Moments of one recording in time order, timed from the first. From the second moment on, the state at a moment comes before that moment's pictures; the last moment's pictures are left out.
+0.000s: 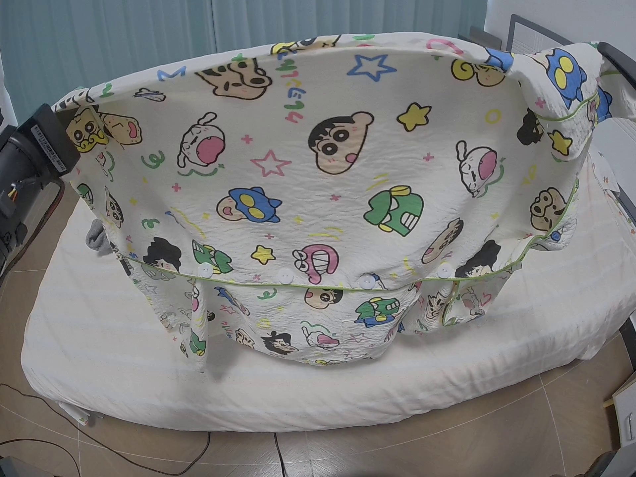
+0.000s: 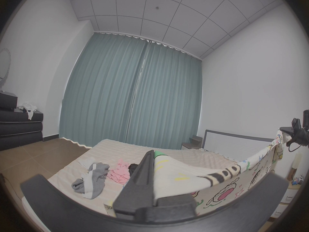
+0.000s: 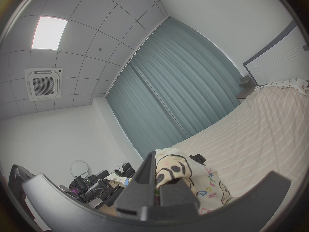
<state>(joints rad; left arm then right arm) -0.59 1.18 -0.70 -0.90 0.50 0.03 0.39 1.09 -0.94 -0.55 0.21 0.56</state>
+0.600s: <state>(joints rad) -0.59 1.18 -0.67 -0.90 0.50 0.03 0.39 1.09 -0.93 -0.55 0.21 0.56</state>
